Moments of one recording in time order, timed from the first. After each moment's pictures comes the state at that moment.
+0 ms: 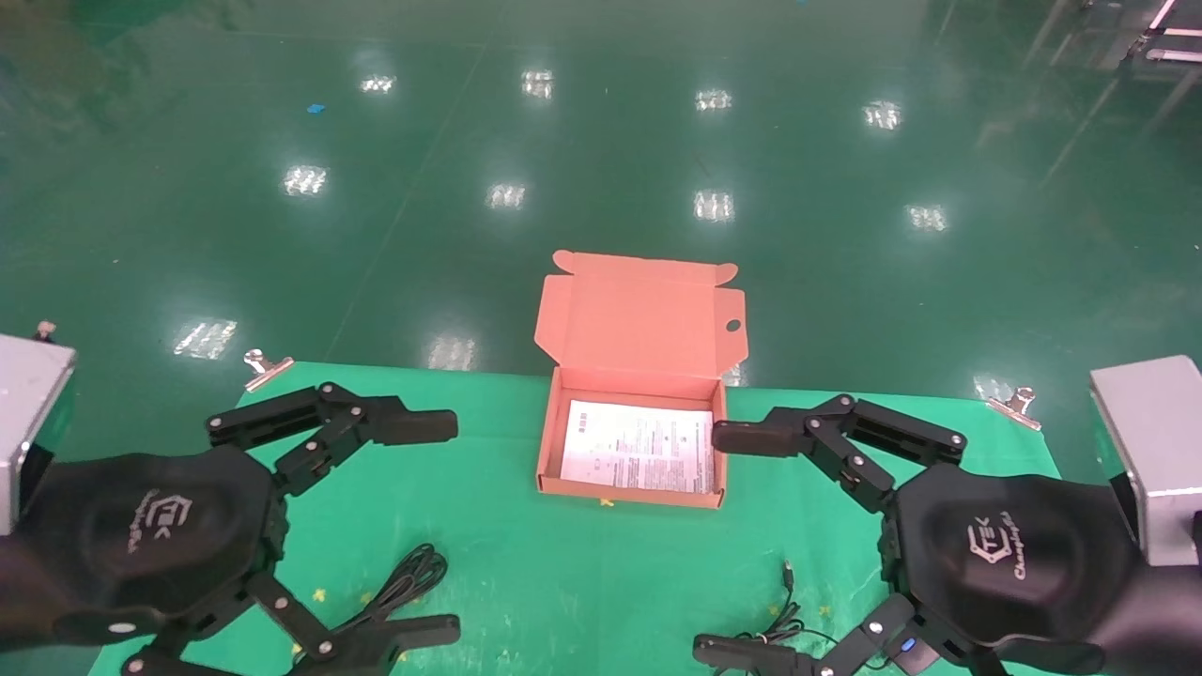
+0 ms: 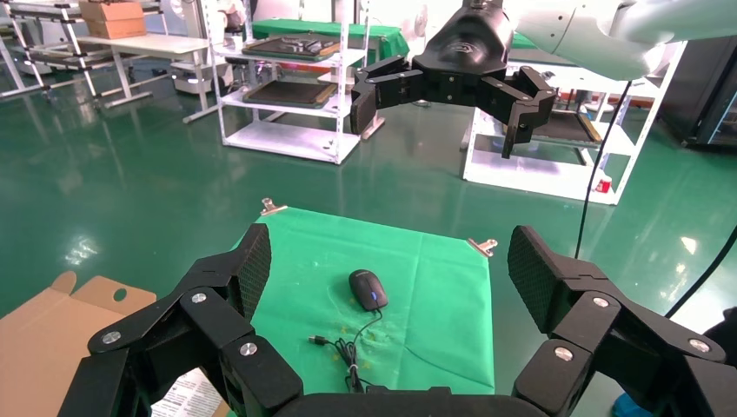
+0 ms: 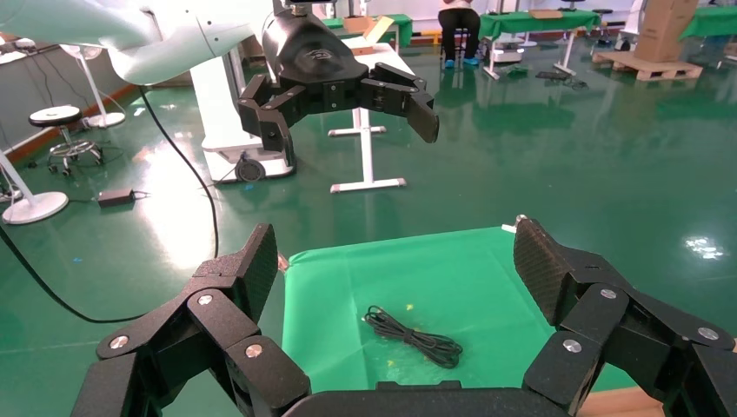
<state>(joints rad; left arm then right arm) -1.07 0.61 0.28 -1.28 0.73 1.50 -0.19 1.07 -0.61 -0.28 1.28 -0.73 -1.49 0.19</state>
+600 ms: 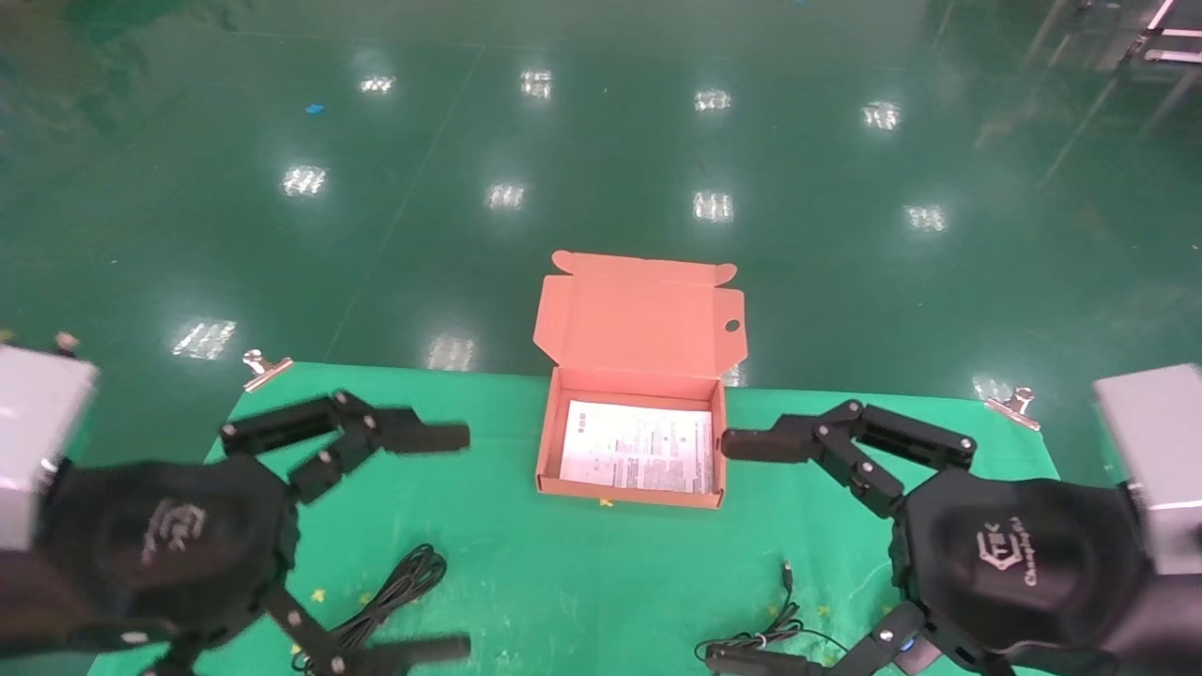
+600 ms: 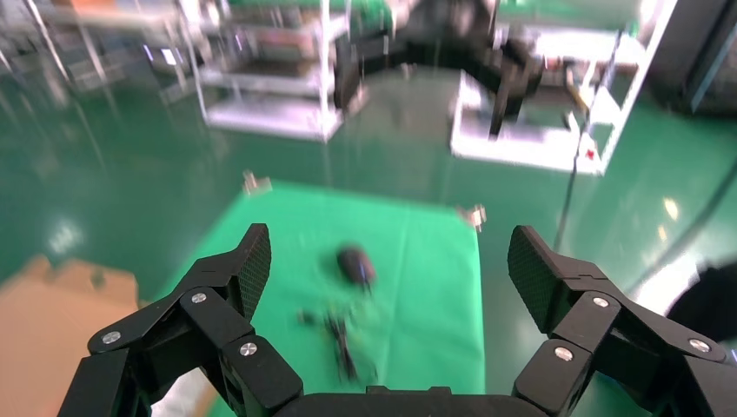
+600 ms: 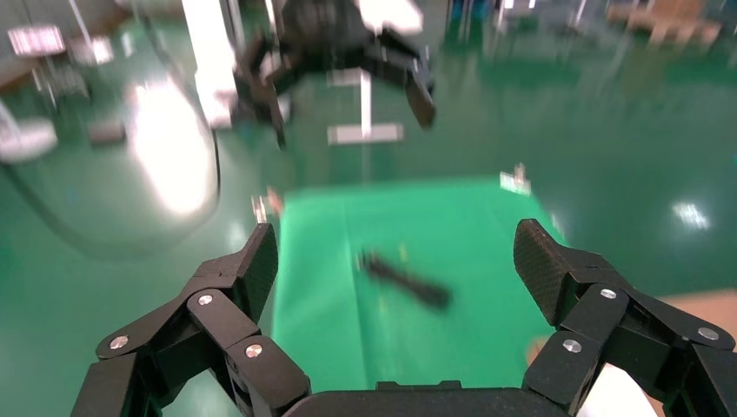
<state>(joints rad) -1.17 0.64 0.38 -1.31 0.90 1.53 -0.21 1.17 -0.58 -0.35 1.31 -0.89 -1.53 0.17</state>
